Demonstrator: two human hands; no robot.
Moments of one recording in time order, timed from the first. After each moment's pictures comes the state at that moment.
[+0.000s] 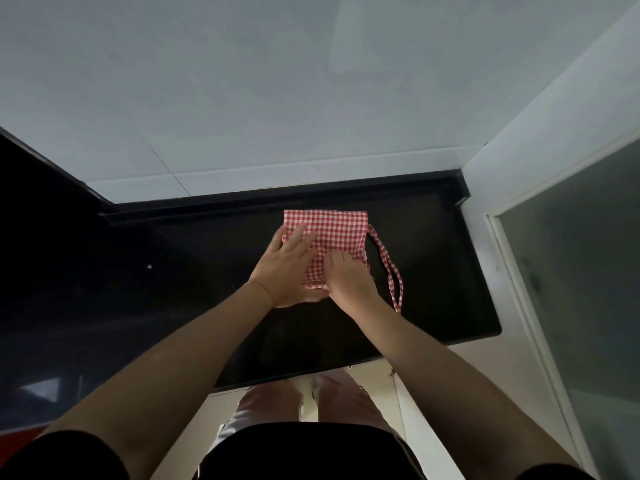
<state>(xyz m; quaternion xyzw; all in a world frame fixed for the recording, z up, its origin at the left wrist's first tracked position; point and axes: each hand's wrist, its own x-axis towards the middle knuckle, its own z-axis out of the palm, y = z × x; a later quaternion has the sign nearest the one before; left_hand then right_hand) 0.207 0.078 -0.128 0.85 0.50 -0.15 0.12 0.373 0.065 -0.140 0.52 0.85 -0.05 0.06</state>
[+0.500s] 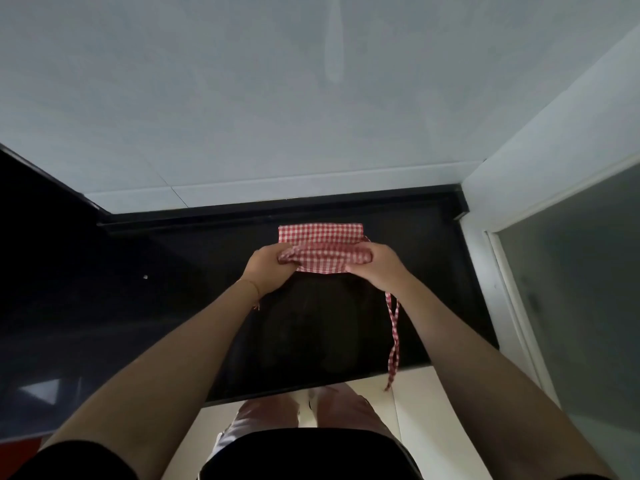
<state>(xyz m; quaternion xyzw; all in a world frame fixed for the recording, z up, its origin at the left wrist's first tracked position) 0.193 0.100 -0.128 0.58 0.66 0.16 0.45 0.437 0.123 -0.113 0.63 0.61 -0.47 -0.05</state>
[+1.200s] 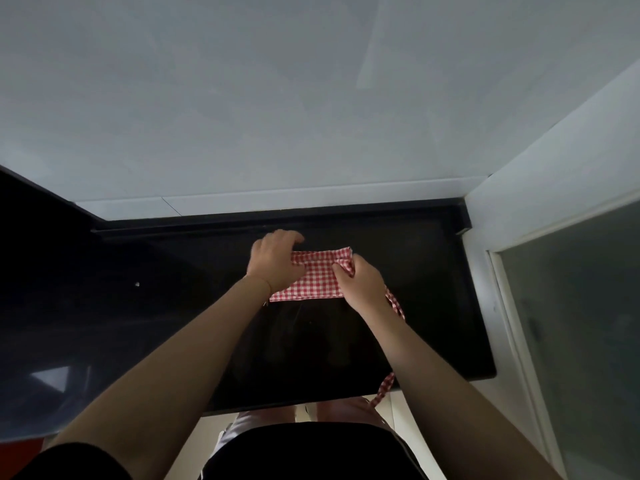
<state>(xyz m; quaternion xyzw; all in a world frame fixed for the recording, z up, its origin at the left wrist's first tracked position) 0.224 0.139 -0.116 0.67 0.68 0.02 0.30 0.413 0.122 -0.141 0.71 0.58 -0.39 -0.11</state>
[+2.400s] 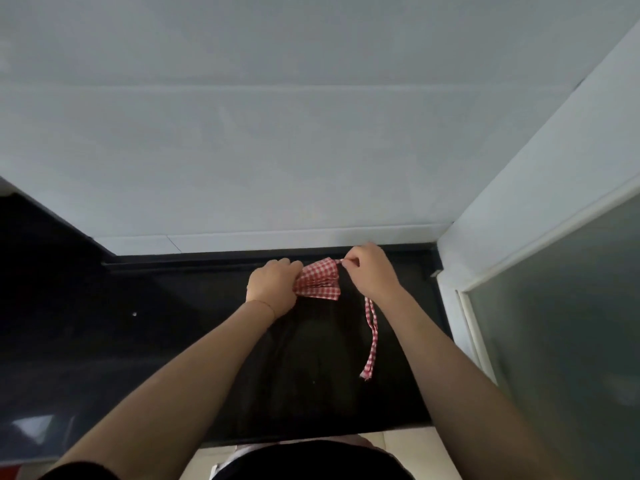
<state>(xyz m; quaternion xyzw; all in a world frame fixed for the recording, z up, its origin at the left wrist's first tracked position) 0.268 0.141 -0.058 0.73 0.67 -0.02 0.13 0.462 0.192 -0.052 0.61 0.73 -0.27 -0.11</state>
